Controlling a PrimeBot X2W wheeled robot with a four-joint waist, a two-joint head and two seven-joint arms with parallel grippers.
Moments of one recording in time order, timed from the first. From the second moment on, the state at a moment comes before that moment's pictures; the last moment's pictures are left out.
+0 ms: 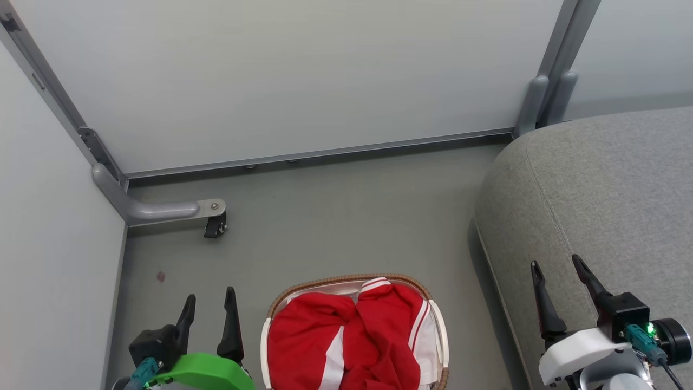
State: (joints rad) left arm -0.04 0.05 -0.16 0.39 -0.40 -0.04 -0.25; right arm -0.02 -0.05 -0.06 0.21 0.02 0.13 -0.25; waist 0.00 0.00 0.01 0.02
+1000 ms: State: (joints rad) left arm -0.05 0.05 -0.18 0.42 -0.36 -0.03 -0.26; right arm -0.02 -0.05 -0.06 0.21 -0.05 0.13 -0.26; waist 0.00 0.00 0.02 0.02
